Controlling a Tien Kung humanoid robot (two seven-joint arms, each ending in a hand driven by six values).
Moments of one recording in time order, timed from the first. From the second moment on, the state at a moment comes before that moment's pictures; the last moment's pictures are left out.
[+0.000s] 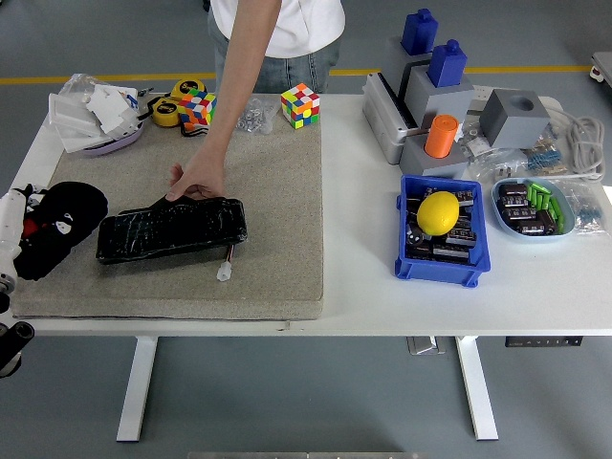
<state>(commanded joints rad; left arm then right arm) -0.30 0.47 -0.97 -0.89 1.49 0.65 -0.12 0.05 -0.41 1.19 0.39 -0.66 -0.16 -0.16</state>
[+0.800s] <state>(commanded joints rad) -0.27 0.46 -0.96 -1.05 1.61 0.65 -0.03 0.05 -0.42 1.19 0.39 -0.66 -0.16 -0.16</state>
